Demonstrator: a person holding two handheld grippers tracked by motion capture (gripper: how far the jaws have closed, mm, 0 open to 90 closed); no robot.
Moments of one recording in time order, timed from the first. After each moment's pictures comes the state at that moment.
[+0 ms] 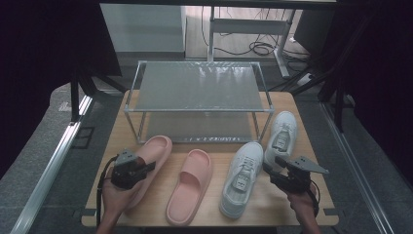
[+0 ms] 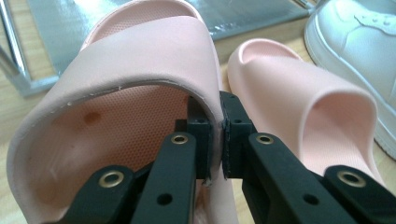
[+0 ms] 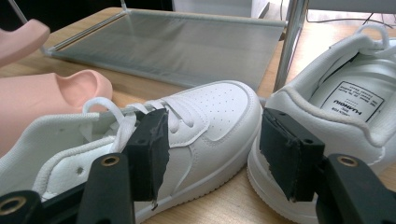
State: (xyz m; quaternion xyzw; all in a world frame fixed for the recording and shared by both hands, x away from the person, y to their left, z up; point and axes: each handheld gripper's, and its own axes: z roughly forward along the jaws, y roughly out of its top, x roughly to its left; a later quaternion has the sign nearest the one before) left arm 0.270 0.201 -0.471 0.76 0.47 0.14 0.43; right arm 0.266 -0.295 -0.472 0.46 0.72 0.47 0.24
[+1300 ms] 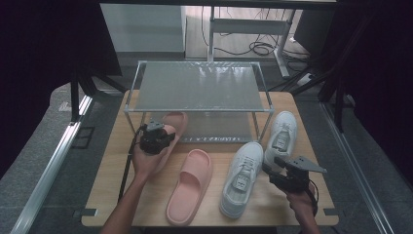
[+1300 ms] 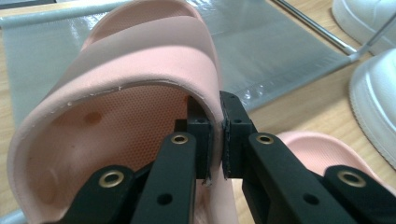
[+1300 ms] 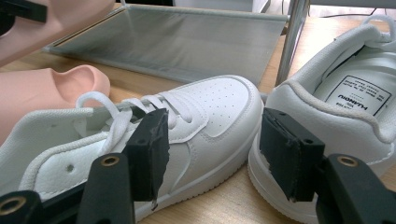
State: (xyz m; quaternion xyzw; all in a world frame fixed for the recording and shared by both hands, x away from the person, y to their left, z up) left arm 0.373 0.145 -0.469 0.75 0.47 0.18 0.42; right arm 0.270 -0.295 -0.477 0.46 0.72 0.47 0.23
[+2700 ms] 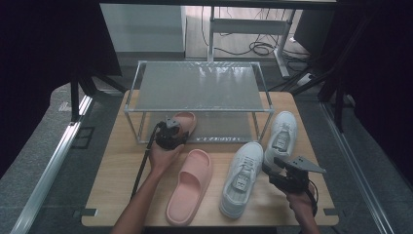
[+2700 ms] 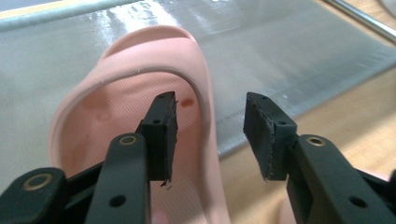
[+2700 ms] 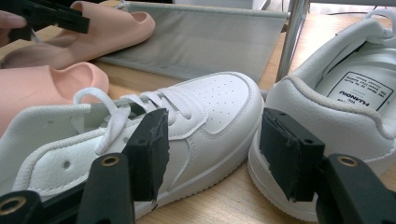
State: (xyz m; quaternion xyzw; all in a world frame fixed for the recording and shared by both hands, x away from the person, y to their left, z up) left arm 0.393 0.110 -0.491 0.76 0.48 0.21 0.39; right arm 0.270 -0.295 -0.479 0.46 0.72 0.46 0.23
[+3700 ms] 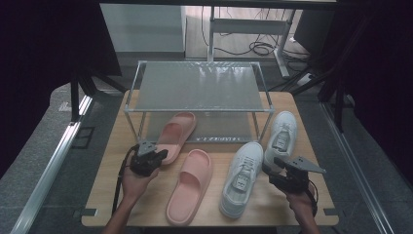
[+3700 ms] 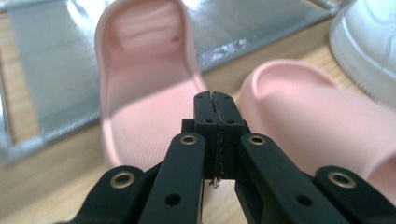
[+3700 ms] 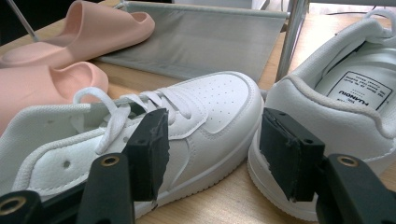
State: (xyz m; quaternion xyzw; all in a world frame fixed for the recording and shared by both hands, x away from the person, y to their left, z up) left arm 0.300 0.170 -0.488 0.77 0.44 0.19 0.41; right arm 0.270 -0.294 -0.480 0.46 0.72 0.46 0.23
